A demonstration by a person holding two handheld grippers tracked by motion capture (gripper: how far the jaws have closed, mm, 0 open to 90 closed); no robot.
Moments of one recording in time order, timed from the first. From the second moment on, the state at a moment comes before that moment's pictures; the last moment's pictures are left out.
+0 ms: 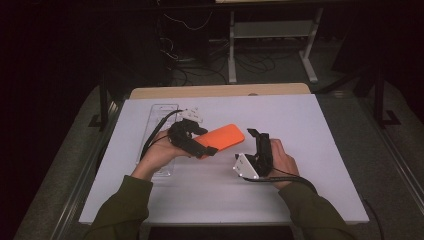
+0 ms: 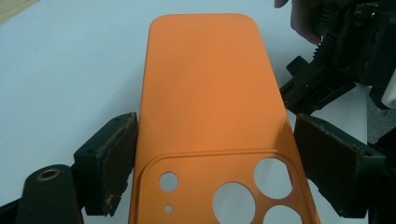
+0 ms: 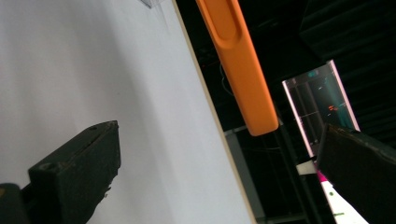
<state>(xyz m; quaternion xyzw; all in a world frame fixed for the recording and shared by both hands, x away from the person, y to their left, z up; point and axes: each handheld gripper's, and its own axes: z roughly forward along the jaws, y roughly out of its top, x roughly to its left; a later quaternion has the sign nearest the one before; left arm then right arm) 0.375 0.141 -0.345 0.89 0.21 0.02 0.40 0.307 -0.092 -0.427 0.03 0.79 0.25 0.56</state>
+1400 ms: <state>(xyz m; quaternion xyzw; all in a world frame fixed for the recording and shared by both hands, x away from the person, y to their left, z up) 0.370 0.130 -0.352 0.90 0.20 0.02 0.39 0.288 -0.069 -0.435 -0.10 0.72 0.20 0.66</state>
